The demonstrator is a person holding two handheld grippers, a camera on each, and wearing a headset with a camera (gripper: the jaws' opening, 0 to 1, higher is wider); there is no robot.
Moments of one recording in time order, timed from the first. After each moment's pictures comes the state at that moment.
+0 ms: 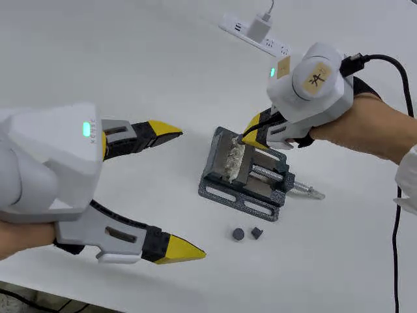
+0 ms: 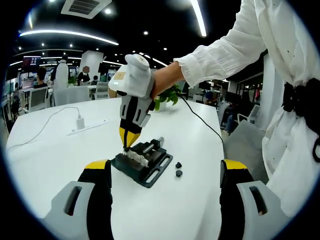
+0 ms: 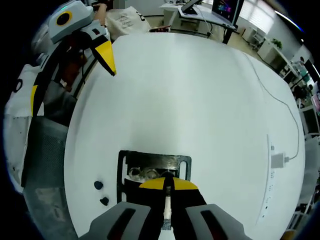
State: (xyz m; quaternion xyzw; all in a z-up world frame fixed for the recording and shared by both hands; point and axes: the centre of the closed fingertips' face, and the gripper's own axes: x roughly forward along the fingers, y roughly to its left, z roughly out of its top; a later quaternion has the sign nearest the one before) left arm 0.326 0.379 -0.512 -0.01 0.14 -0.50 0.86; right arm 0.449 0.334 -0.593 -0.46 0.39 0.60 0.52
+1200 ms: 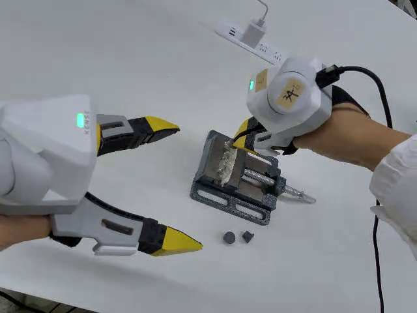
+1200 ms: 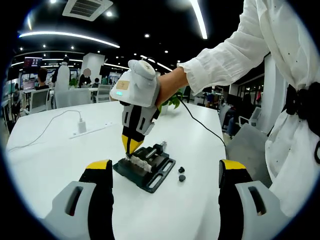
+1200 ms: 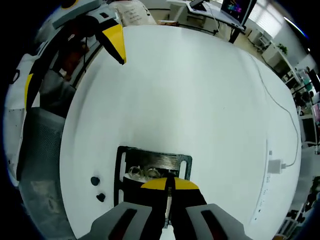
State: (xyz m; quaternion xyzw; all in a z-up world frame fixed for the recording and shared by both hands) left arm 0.337 0.379 -0.504 -0.02 0.13 -0.49 0.86; right arm 0.451 0.333 -0.598 -0.51 0.38 0.59 0.50
